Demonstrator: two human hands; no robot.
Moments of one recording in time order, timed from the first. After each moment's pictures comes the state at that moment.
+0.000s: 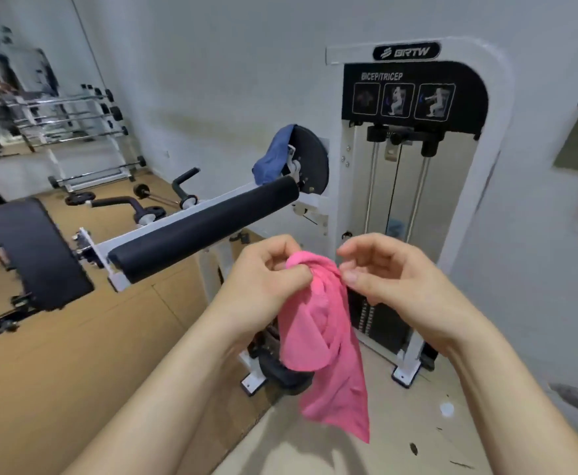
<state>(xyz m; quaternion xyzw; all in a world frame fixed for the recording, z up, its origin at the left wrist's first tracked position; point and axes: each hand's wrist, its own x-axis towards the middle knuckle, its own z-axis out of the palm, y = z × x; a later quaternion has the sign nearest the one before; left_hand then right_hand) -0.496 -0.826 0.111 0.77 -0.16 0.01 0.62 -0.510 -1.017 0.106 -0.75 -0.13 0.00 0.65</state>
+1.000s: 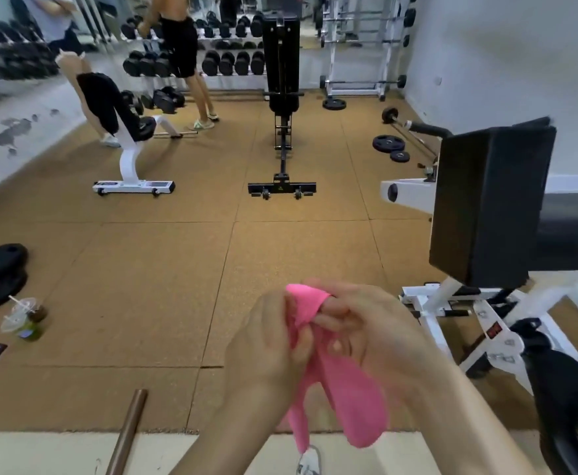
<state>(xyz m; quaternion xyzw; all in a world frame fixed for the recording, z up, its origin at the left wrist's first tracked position) -0.603 -0.349 -0.045 0.87 0.31 0.27 0.28 -0.489 -0.445 0.002 -0.54 -0.17 0.52 0.64</state>
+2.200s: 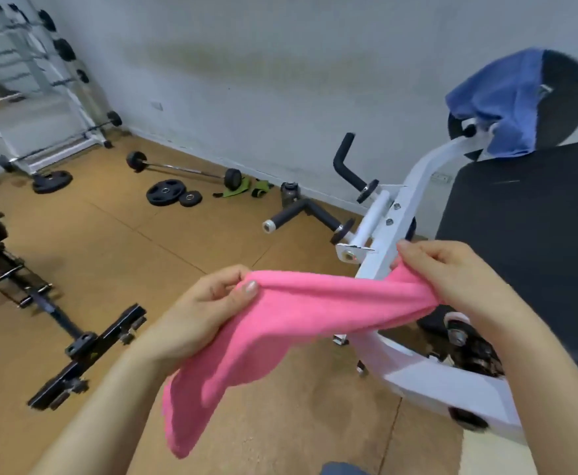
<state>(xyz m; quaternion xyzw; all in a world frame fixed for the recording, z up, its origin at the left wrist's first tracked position) 0.025 0.068 0.043 0.73 -0.19 -0.25 0.60 -0.033 -0.236 0.054 -0.86 0.12 -0.01 0.50</state>
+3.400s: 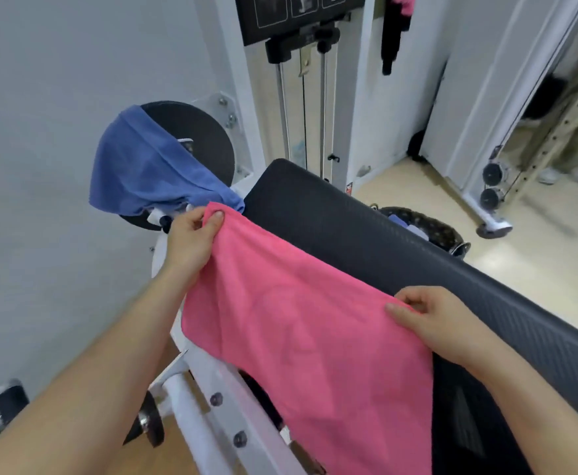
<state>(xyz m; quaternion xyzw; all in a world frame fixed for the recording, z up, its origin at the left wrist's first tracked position) 0.396 -0.567 -0.017 0.65 -0.52 -0.26 0.49 0.053 -0.462 -0.007 -0.62 0.64 -0.19 0.40</state>
